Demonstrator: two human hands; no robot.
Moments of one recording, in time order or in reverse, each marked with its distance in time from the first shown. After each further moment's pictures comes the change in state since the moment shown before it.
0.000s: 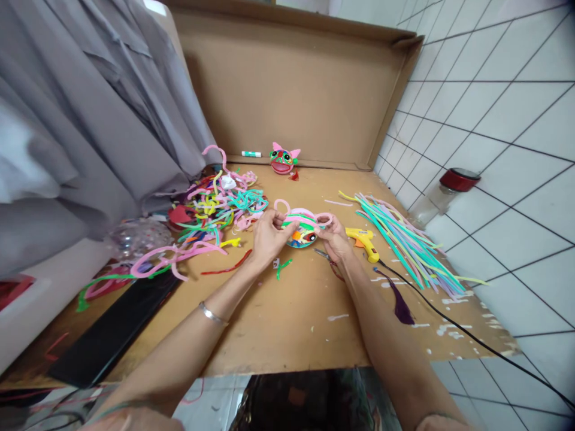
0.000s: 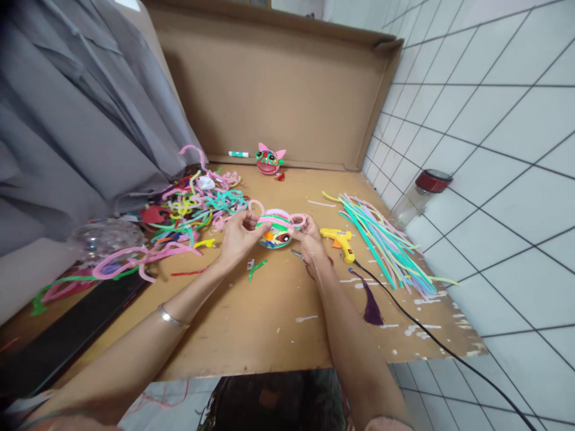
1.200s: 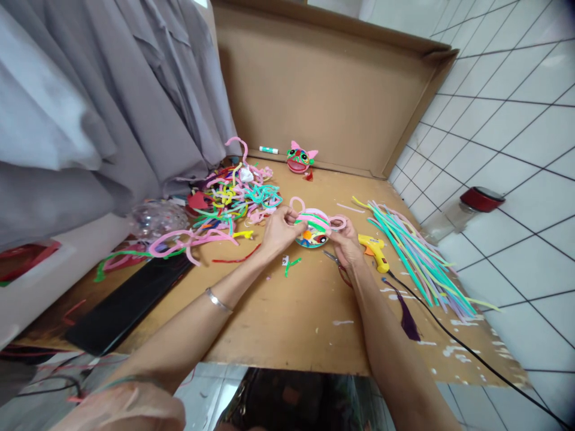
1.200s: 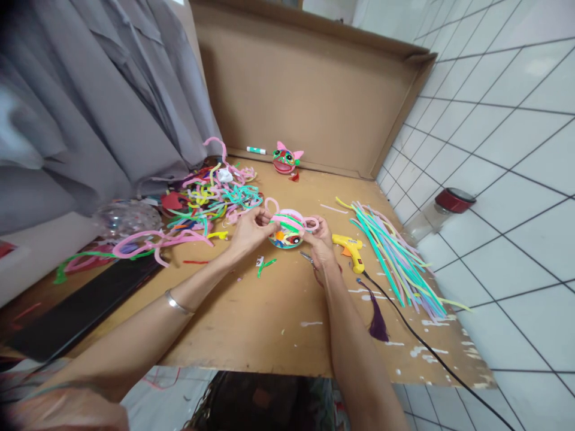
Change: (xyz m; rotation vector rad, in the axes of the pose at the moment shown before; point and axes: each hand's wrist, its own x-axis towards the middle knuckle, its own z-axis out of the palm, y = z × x) left_hand 0.008 -0.009 0.002 -0.309 0.007 -0.178; right_hand -0.003 -0.008 0.009 0.041 0.002 -0.014
